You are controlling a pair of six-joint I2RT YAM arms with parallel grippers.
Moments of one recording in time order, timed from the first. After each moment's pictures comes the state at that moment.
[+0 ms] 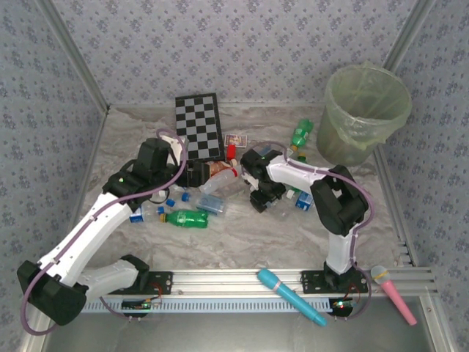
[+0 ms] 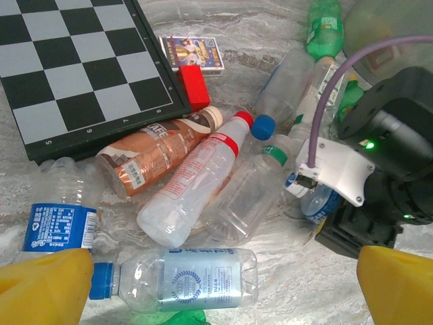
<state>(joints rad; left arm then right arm) -0.54 1.07 1.06 -0.66 0.09 -0.37 0.68 1.88 1.31 -1.00 0.10 -0.06</state>
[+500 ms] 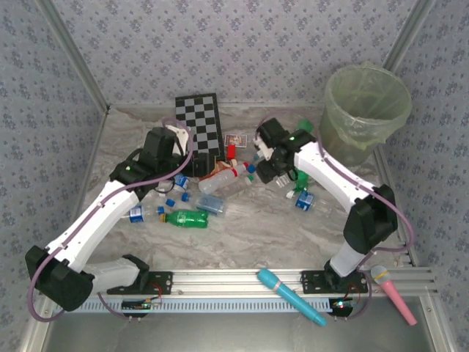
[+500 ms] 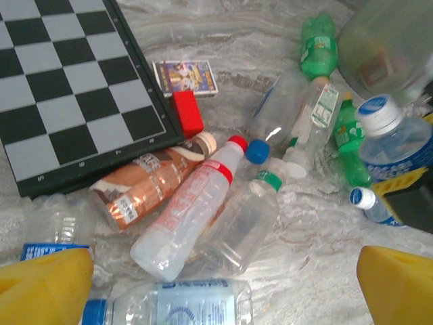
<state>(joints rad) -0.54 1.18 1.17 -0.63 0.09 -0.35 0.57 1.63 1.49 -1.06 0.12 -0.02</state>
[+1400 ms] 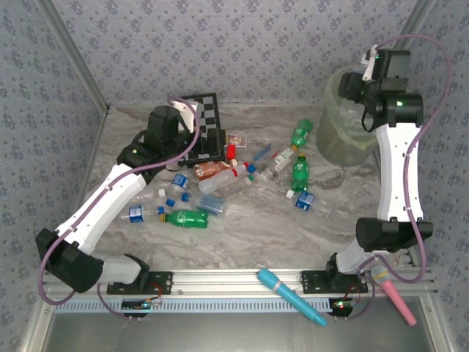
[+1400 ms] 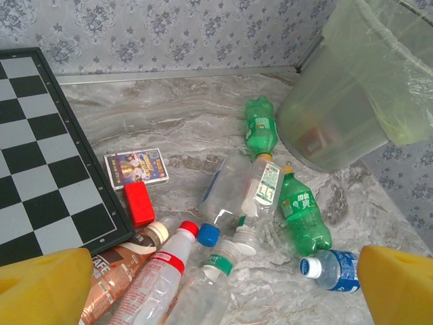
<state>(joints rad) -0.54 1.32 1.34 -0.47 0.17 -0.37 -0.05 1.59 2.09 -0.99 0.09 0.14</state>
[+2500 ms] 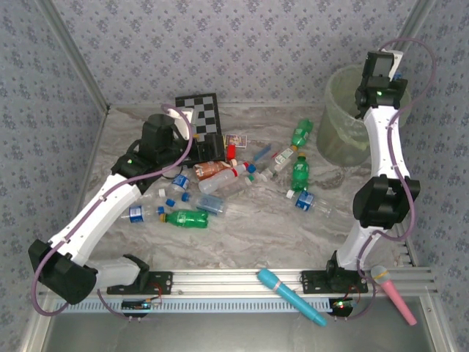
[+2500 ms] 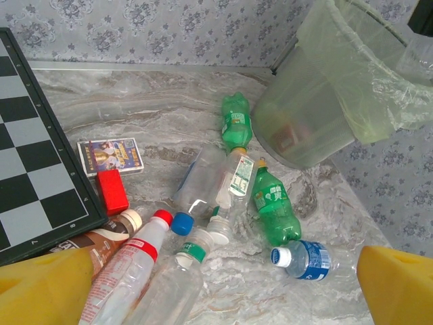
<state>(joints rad) -0.54 1.23 1.24 -0.42 0.22 -0.44 -0.11 1.82 1.95 -0.60 0.62 0.00</state>
